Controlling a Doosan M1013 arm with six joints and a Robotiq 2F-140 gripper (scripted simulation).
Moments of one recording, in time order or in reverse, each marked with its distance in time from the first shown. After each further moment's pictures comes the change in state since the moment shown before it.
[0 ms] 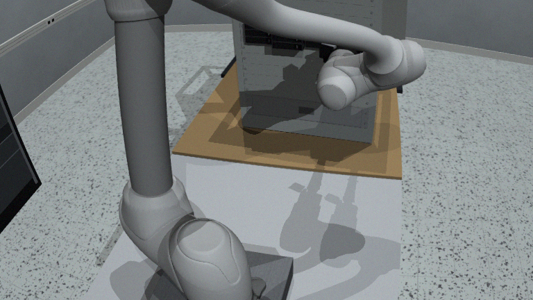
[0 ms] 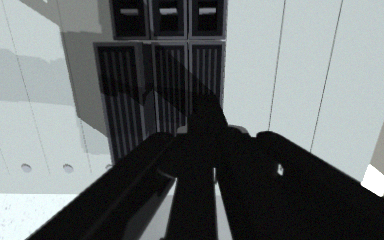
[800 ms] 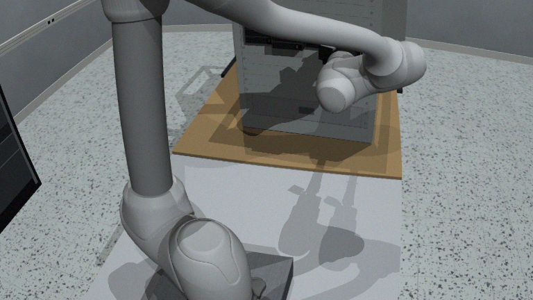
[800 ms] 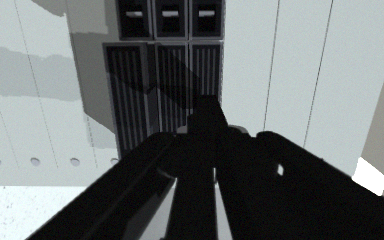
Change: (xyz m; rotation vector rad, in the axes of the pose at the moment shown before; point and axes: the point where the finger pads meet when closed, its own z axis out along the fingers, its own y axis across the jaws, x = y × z) arm 0.000 0.000 -0.013 0.000 0.000 0.000
